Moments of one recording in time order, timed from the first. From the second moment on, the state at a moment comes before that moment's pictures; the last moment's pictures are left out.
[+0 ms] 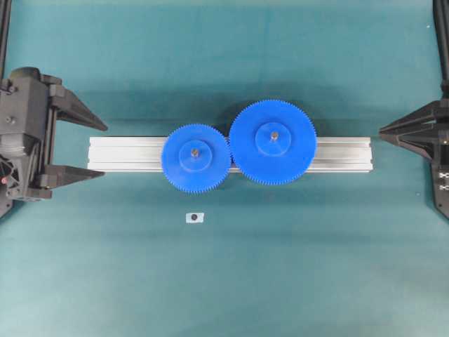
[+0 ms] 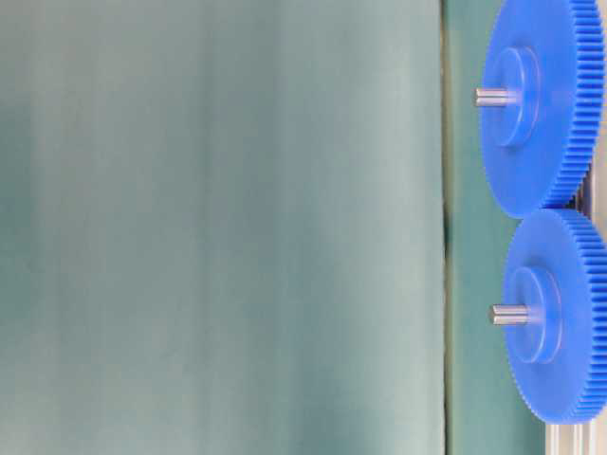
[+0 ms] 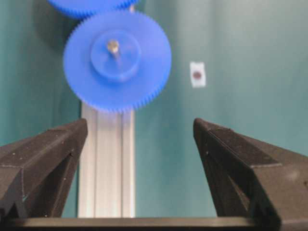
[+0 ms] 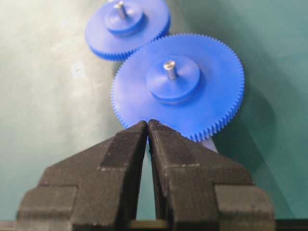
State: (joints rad) left arm 0.02 -0.76 0.86 0.02 0.46 0.06; right arm -0.16 -1.16 1.27 0.08 0.28 0.22
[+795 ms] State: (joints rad) left arm 0.01 -0.82 0.90 0.02 0.43 0.06; right arm -0.16 -1.16 1.27 0.08 0.28 0.22
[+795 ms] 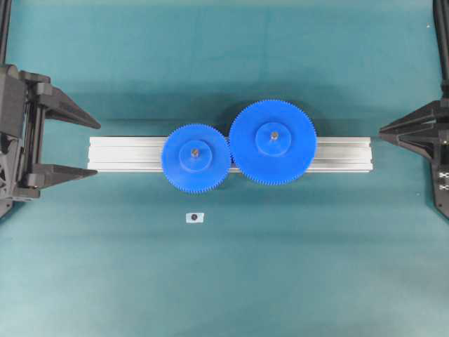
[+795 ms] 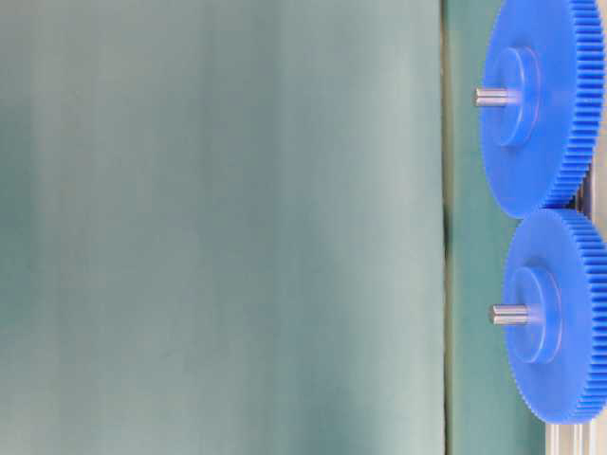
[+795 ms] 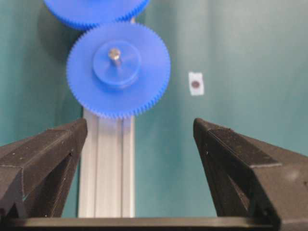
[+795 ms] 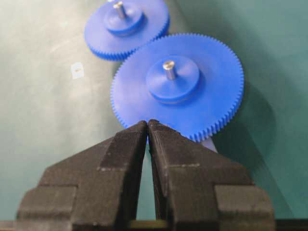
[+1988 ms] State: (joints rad) left arm 0.01 -0.83 0.92 0.02 0.38 0.02; right arm -0.16 -1.21 1.28 -0.05 0.27 0.22
